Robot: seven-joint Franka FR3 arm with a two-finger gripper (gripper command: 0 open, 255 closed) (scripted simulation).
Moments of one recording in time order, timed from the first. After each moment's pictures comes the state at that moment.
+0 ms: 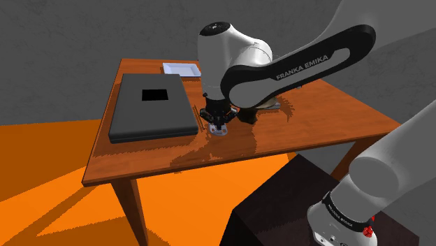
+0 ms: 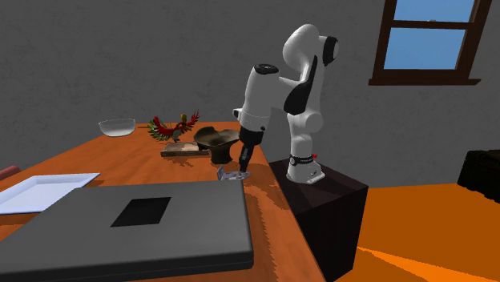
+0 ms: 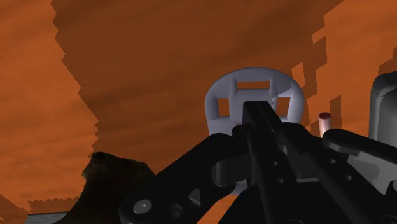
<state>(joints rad) -0.27 -0.12 0.78 -2.28 -0.23 2.11 1.33</state>
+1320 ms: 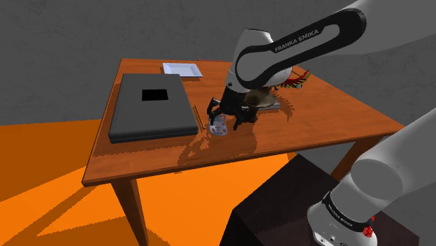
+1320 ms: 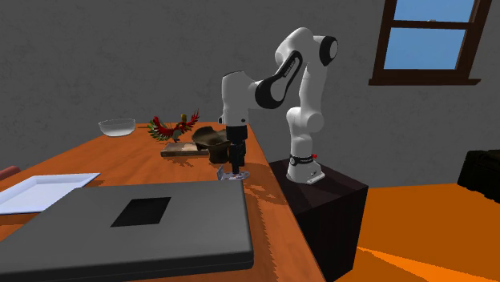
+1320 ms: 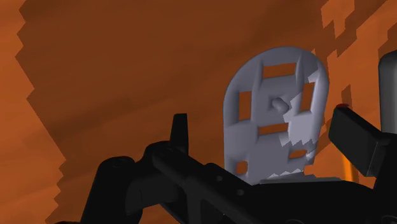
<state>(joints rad) -0.22 -0.20 0.50 -2.45 0.33 2.32 0.74</state>
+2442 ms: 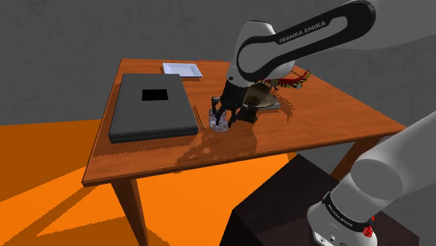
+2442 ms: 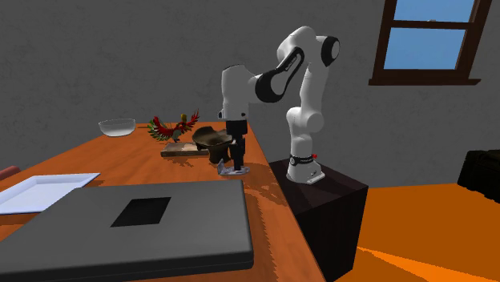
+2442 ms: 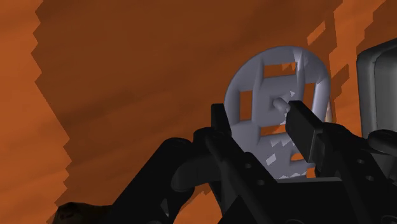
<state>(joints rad) -0.22 -0.23 0.49 -2.42 0.33 2.26 0.74</state>
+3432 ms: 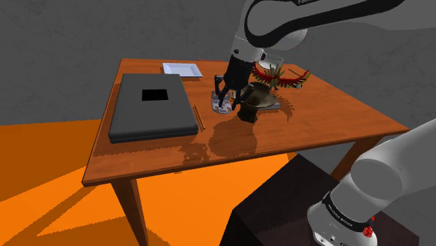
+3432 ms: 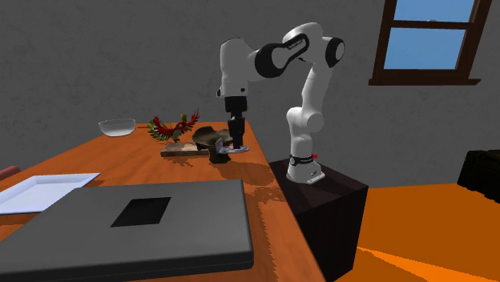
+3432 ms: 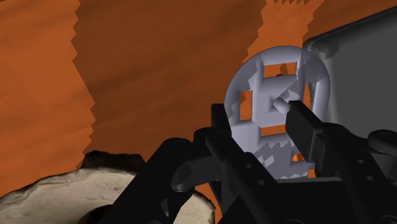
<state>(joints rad) -0.22 -0.32 0.46 -2.29 0.32 2.05 0.76</state>
